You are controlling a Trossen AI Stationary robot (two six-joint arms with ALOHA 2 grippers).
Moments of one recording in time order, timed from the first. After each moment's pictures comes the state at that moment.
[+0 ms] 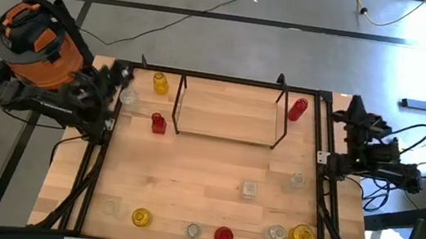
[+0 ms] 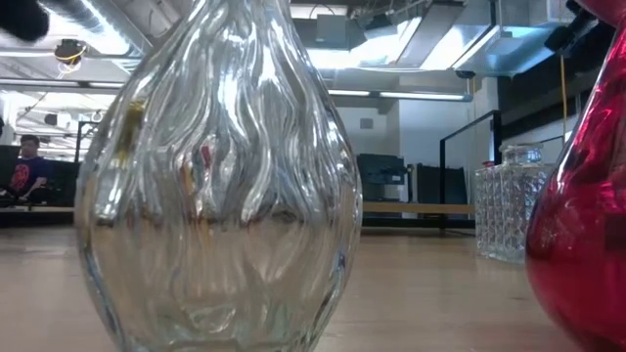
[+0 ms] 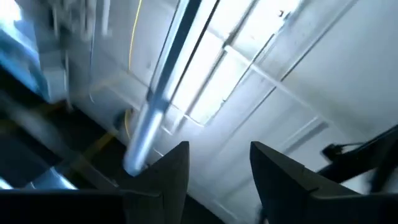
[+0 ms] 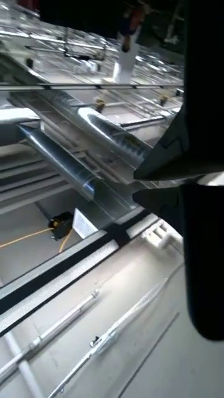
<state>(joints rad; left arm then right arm) -0.01 0.74 0.42 1.50 -0.30 -0.47 -0.05 0.10 0.19 0.99 0.62 0.77</state>
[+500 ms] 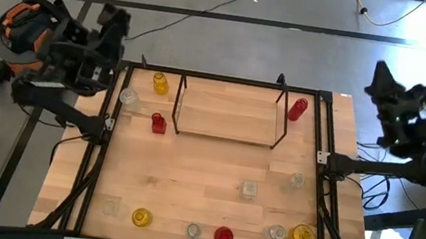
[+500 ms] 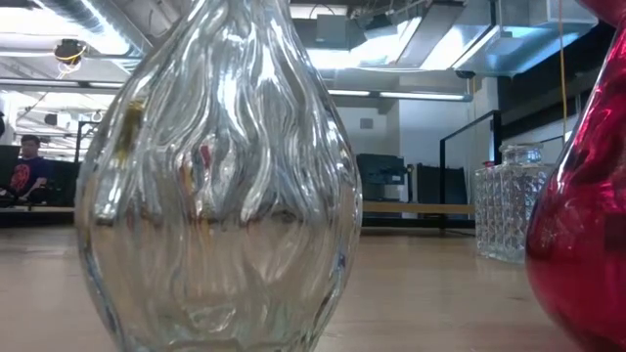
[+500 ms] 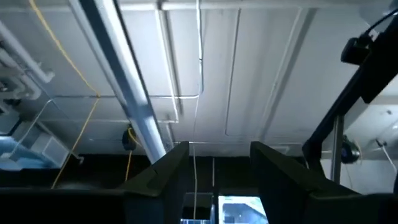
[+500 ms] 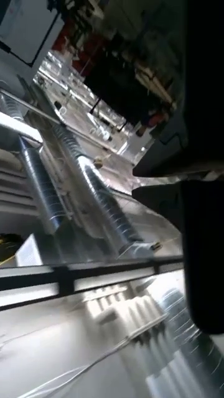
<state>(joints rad) 0.01 1.14 1.42 0.79 -0.06 0.05 -0.05 0.51 0.96 0.35 0.64 0.40</state>
